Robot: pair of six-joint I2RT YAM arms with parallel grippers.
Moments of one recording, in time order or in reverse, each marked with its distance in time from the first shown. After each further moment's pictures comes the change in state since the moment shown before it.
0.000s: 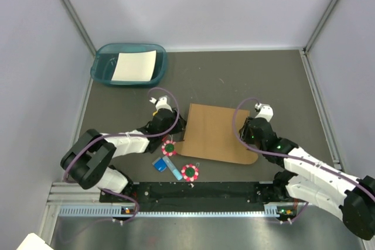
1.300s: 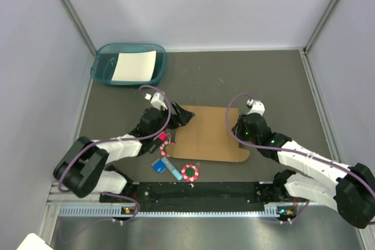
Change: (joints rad) left arm 0.097 -0.050 -0.079 0.342 0.282 -0.064; right arm 0.008 0.124 0.056 0.093 -0.088 -0.023
